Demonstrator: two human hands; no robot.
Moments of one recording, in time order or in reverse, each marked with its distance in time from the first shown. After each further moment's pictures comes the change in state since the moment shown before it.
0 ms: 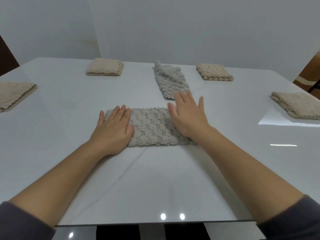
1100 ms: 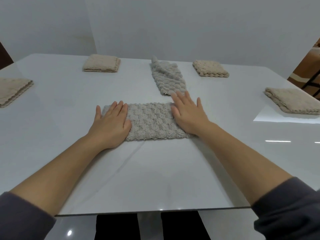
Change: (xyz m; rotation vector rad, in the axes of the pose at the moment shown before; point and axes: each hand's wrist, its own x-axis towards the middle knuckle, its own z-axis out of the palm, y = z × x) left_hand -0.002 0.000 0.001 0.019 -0.016 0.008; right_hand 0.002 0.029 0.014 0.006 -0.096 -0.050
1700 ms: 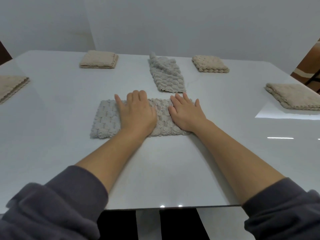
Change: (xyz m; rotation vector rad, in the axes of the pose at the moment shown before) left_hand 0.031 0.091 0.003 -0.049 0.383 -0.122; right_hand 0.001 0.006 0.007 -0.012 -0.102 0.051
